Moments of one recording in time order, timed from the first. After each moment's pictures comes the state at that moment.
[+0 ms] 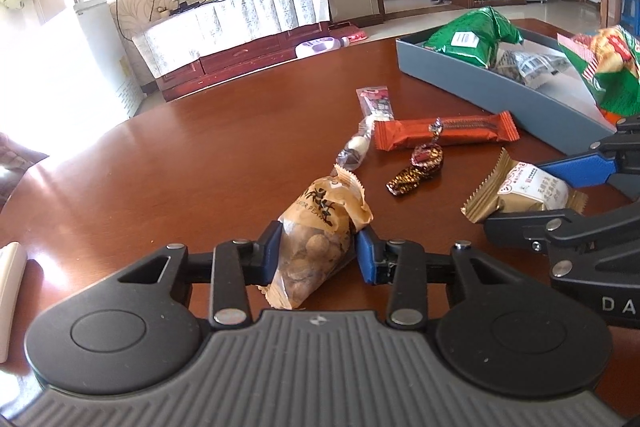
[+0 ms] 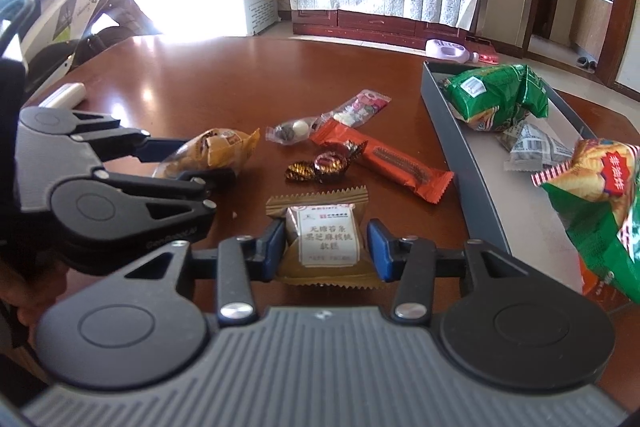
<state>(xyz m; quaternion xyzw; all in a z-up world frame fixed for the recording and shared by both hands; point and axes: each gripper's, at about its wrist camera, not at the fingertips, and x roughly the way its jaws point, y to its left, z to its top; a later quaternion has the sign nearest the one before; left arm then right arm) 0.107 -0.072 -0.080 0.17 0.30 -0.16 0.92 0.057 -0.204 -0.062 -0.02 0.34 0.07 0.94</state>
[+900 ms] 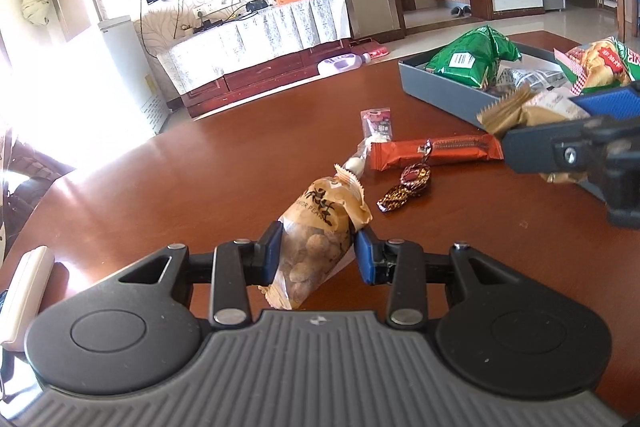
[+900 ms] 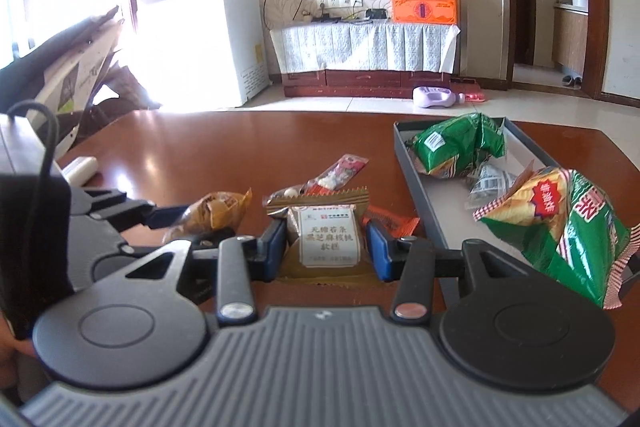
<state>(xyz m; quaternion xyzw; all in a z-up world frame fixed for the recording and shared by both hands) 0.079 -0.081 -0.064 0.17 0.27 -0.13 0.94 0.024 -0.230 -0.028 0.04 0.24 0.06 0.97</state>
